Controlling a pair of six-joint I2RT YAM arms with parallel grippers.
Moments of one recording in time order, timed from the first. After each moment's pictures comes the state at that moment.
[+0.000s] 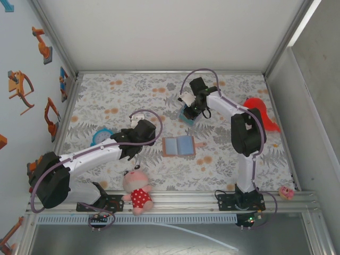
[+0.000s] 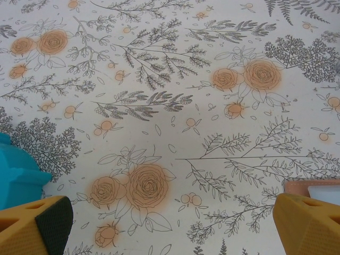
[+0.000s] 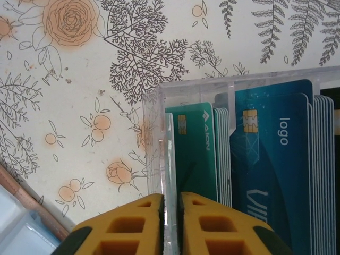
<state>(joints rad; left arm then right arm) -0.87 1.33 0.81 -0.44 -0.61 -0.62 0.43 2.04 1.60 -0.76 -0.25 -0.38</state>
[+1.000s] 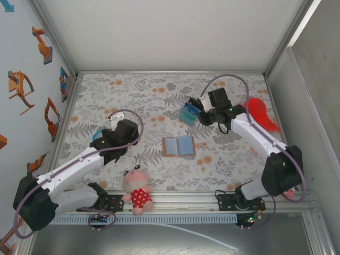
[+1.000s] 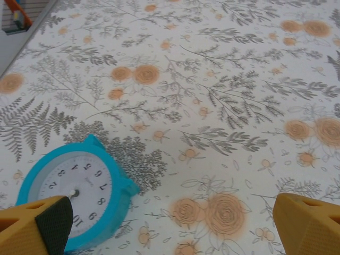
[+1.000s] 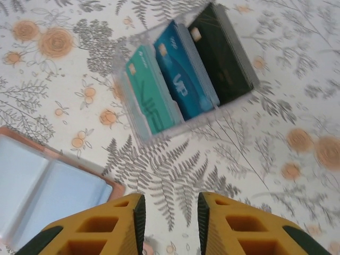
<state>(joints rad) -0.73 1.06 0.70 -0.48 -0.71 -0.58 0.43 1.42 1.11 -0.60 -0.03 -0.09</state>
